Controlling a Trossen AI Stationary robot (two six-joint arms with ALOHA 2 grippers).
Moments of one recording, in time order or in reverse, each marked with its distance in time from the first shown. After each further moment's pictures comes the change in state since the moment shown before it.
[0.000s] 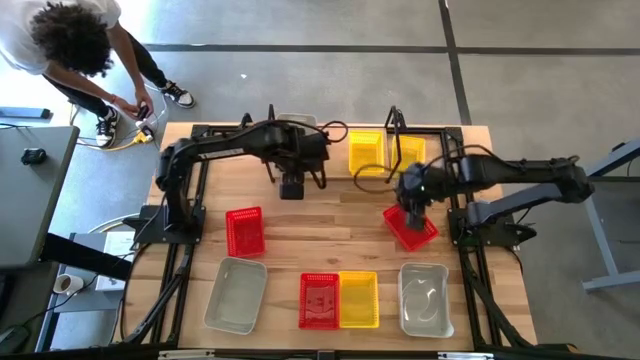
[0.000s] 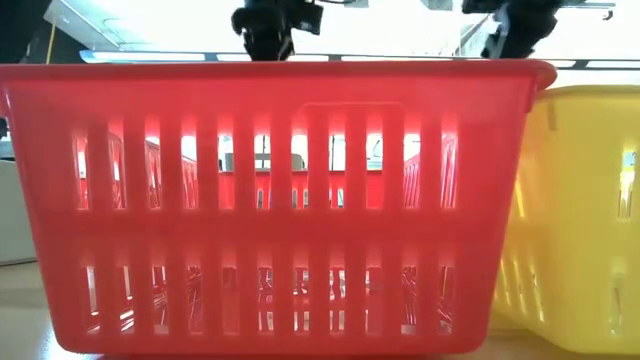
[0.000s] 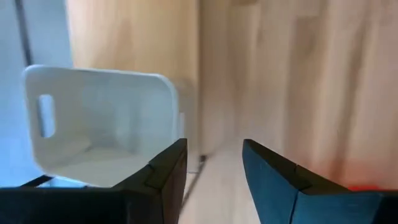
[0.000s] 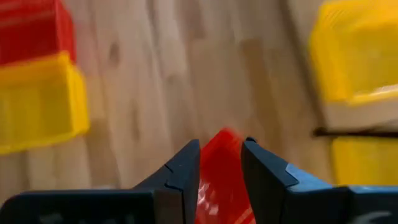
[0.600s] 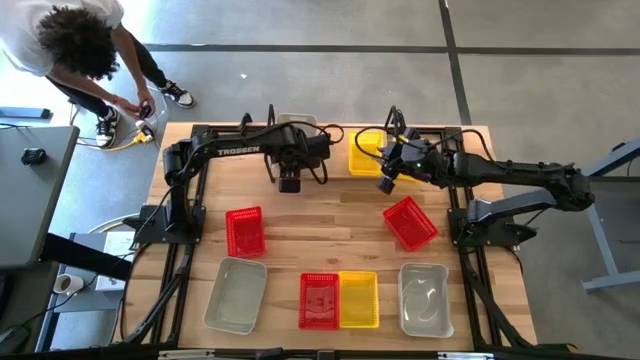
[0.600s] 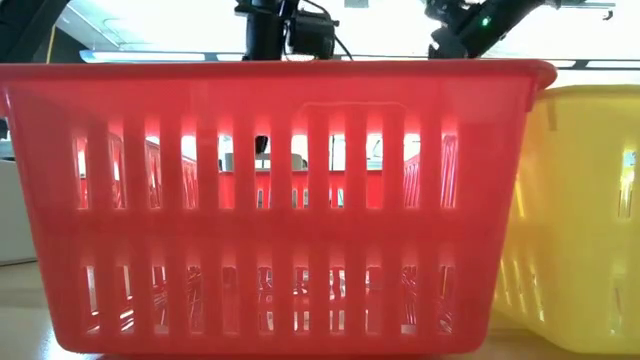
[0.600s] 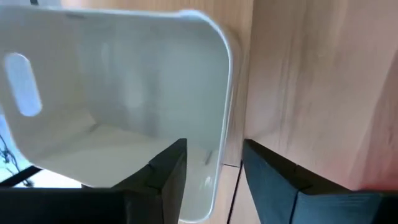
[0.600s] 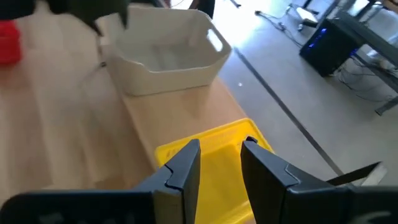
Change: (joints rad) left arm 0.104 0.069 -0.210 0.130 -0.129 0.077; right arm -0.223 -0.002 -0.188 0.700 0.372 -0.305
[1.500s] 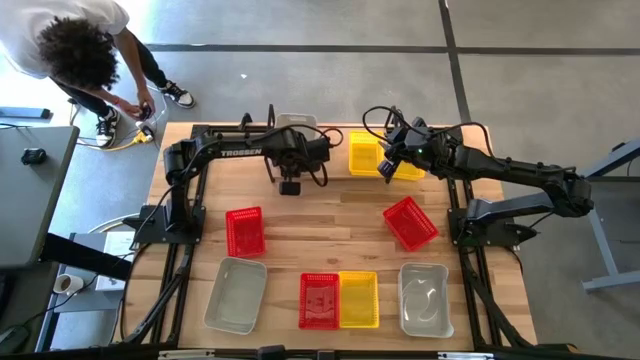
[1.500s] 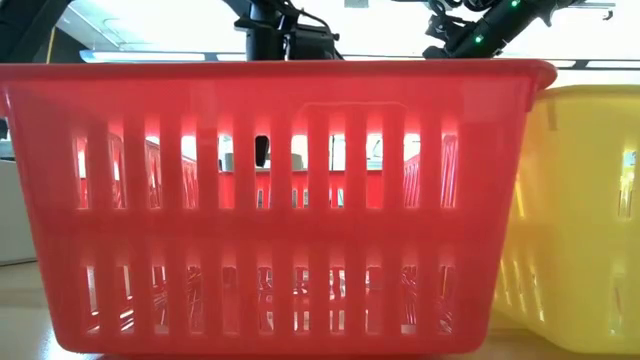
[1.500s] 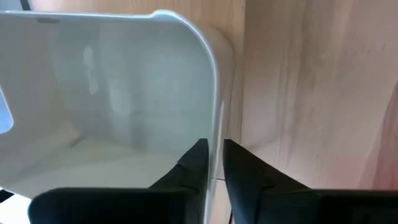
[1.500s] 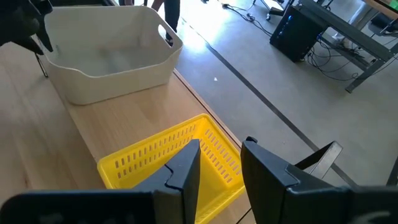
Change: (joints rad) left arm 0.014 0.006 -0.089 0.094 0.015 0.035; right arm -0.166 0.000 -0.050 0.094 -0.006 0.005
